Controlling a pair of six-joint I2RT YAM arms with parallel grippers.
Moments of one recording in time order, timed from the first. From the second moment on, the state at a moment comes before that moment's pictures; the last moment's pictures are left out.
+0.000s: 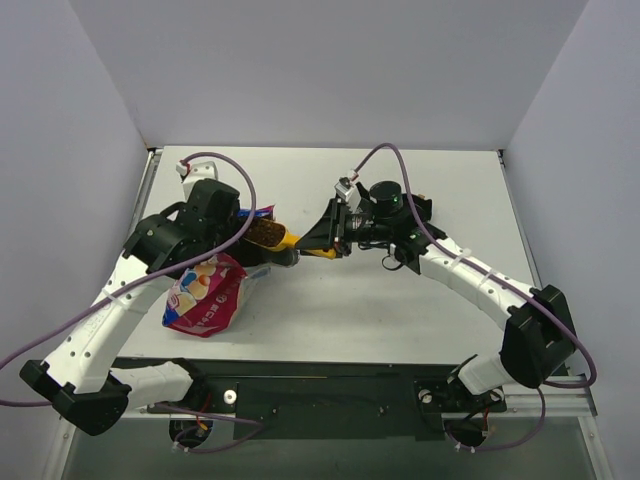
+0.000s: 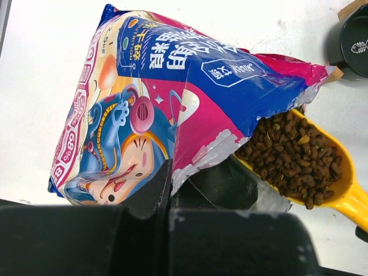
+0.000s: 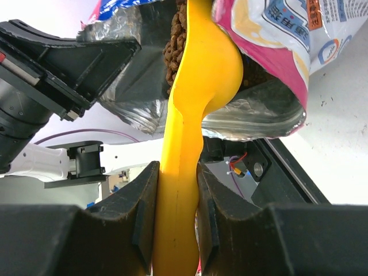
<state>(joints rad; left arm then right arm) -0.62 1.19 1.50 -1.16 -0.54 -0.65 0.63 1.45 1.07 0.05 -0.75 1.13</state>
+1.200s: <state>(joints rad) -0.52 1.25 1.55 -1.16 -0.43 -0.77 0.55 1.34 0.91 0.25 -0.78 1.23</state>
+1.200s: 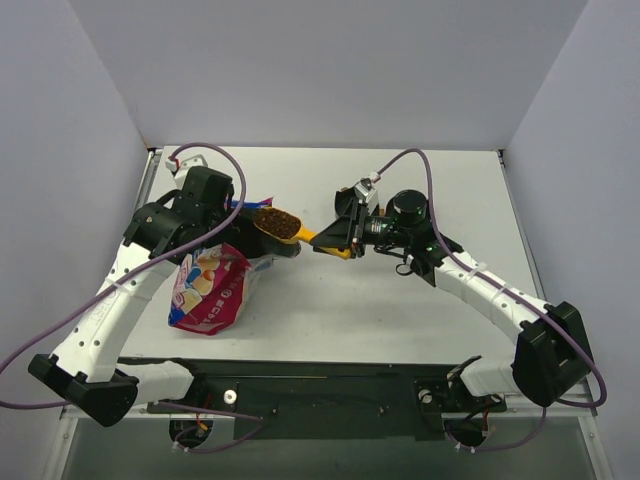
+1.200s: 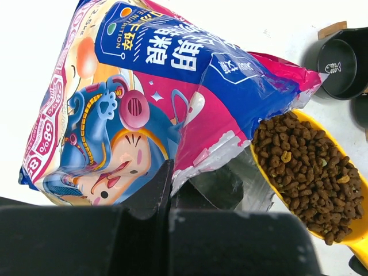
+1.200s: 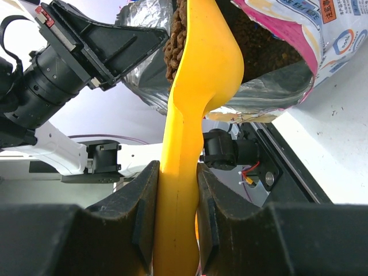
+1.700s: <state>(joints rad) -0.50 1.25 1.55 -1.16 -0.42 -0.81 0.54 1.34 0.84 0.34 -0.82 1.24</state>
